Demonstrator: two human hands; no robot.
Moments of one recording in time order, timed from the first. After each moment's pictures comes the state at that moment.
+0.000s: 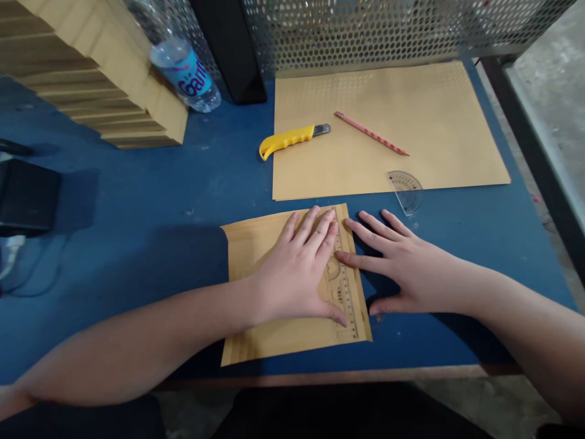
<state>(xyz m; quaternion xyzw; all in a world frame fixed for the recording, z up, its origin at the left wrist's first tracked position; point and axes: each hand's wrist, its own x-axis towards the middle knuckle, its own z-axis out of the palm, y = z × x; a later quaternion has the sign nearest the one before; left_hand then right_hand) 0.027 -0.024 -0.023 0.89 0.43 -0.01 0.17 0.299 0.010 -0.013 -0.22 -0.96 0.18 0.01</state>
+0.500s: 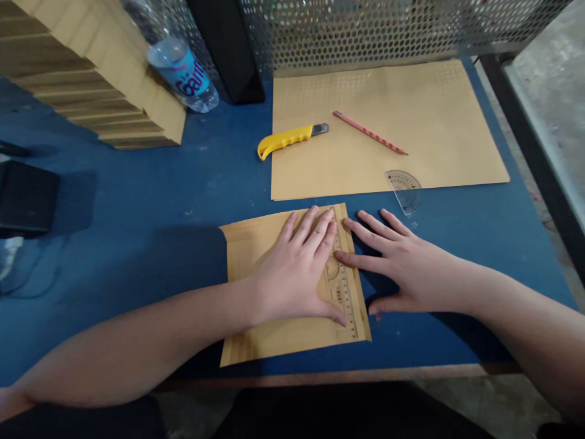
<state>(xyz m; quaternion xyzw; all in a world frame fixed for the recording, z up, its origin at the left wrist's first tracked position) 0.028 -0.024 -0.022 0.89 0.43 -0.02 0.16 0.299 0.010 -0.013 -0.22 -0.96 0.18 0.01</state>
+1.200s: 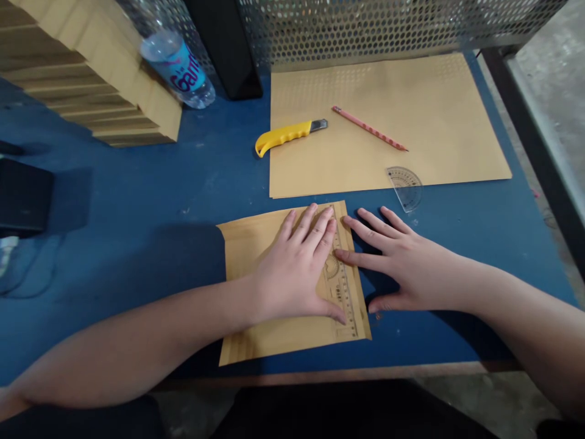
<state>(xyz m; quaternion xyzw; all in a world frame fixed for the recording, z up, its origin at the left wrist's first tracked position) 0.028 -0.024 -0.022 0.89 0.43 -0.03 0.15 0.298 0.009 -0.012 -0.22 -0.96 0.18 0.00</state>
